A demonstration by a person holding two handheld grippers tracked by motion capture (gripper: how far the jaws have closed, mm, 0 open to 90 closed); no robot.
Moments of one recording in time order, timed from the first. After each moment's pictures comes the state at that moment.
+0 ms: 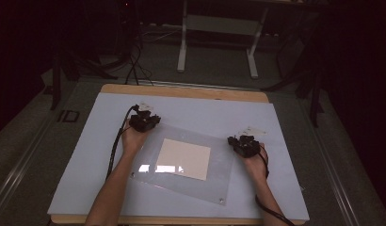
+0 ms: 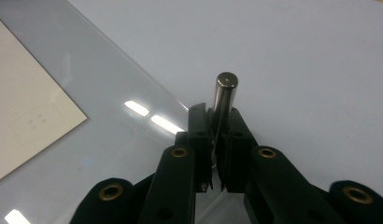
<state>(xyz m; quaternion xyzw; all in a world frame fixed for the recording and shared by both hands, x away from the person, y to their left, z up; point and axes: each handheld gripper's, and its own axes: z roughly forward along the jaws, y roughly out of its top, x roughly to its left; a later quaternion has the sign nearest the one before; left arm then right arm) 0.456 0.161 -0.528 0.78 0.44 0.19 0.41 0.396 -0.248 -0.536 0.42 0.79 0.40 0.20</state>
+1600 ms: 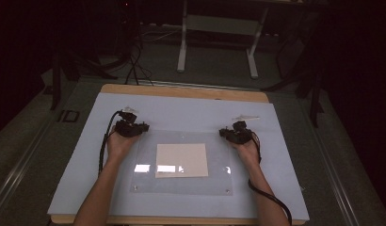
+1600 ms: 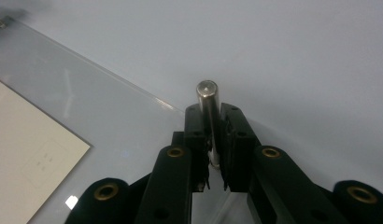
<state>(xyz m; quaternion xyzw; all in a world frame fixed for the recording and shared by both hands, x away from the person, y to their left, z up) 0.427 0.202 -0.522 0.77 0.49 0.11 0.39 0.445 -0.229 -0.532 0.43 0.79 0.41 0.11</state>
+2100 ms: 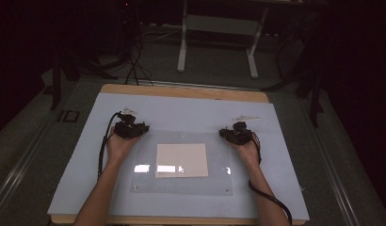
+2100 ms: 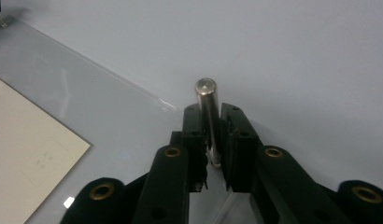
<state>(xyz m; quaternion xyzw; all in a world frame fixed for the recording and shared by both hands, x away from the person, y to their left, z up) 0.420 0.202 -0.525 0.76 0.49 0.14 0.40 0.443 -0.229 -0.533 0.43 0.79 0.42 0.12</state>
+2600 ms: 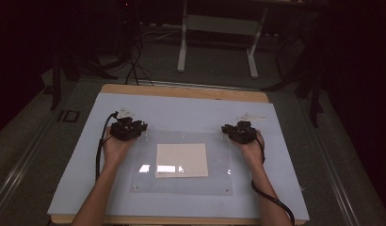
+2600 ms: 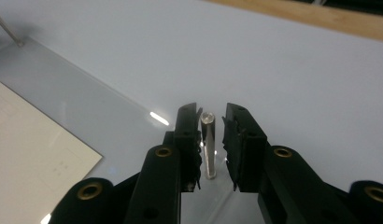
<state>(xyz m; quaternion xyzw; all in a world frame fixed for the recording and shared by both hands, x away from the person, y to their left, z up) 0.399 0.204 -0.506 0.76 0.47 0.19 0.42 0.433 -0.236 -0.512 0.41 0.78 0.44 0.16</state>
